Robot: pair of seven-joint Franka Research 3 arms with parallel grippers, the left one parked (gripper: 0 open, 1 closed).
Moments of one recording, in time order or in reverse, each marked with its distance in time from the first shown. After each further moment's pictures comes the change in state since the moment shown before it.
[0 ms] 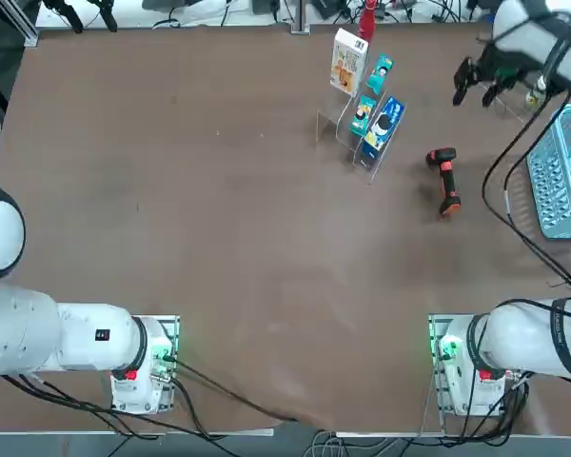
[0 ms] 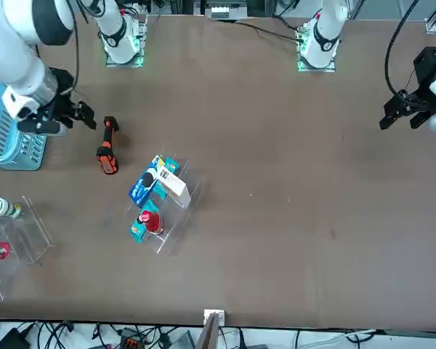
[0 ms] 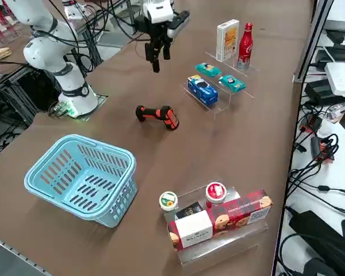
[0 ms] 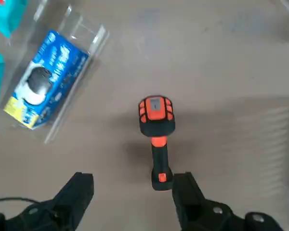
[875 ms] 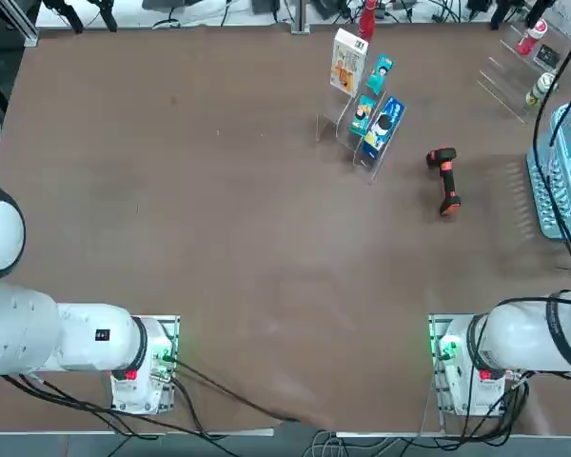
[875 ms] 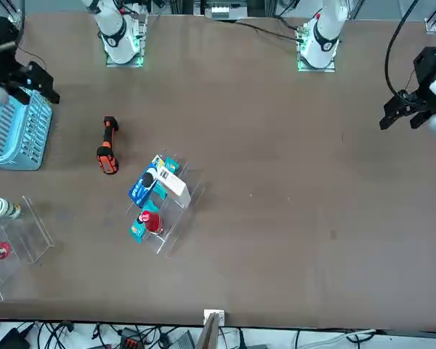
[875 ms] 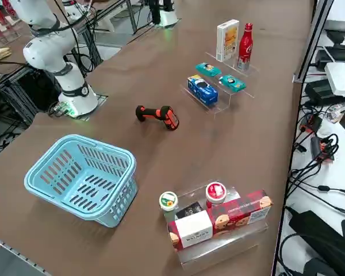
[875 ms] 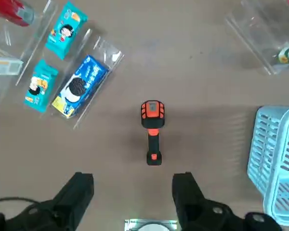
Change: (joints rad) arm -0.009 0.145 -0.003 0.620 -0.001 -0.497 -0.061
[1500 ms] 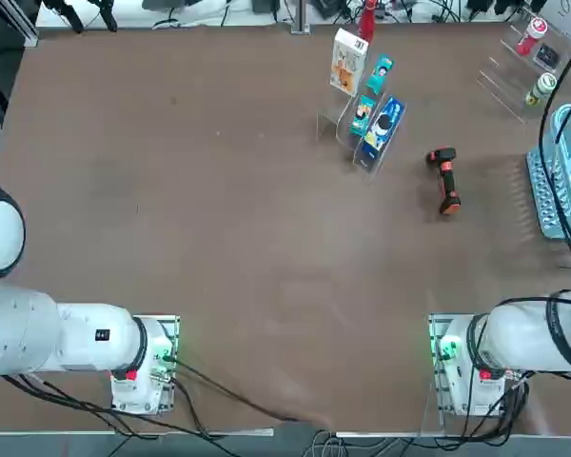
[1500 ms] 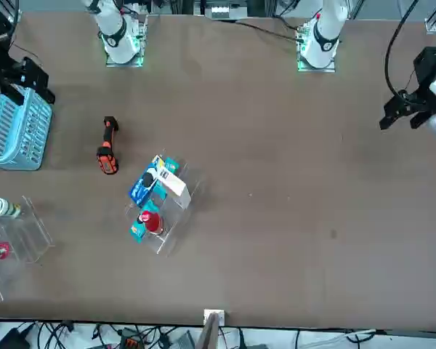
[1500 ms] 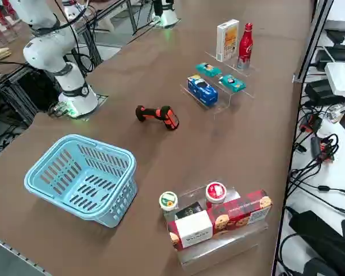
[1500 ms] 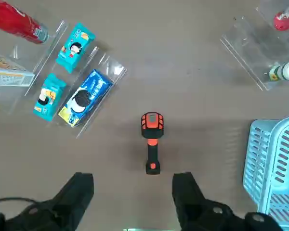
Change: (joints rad) arm -0.008 -0.003 -0.002 0.094 0.000 -0.022 -0.043
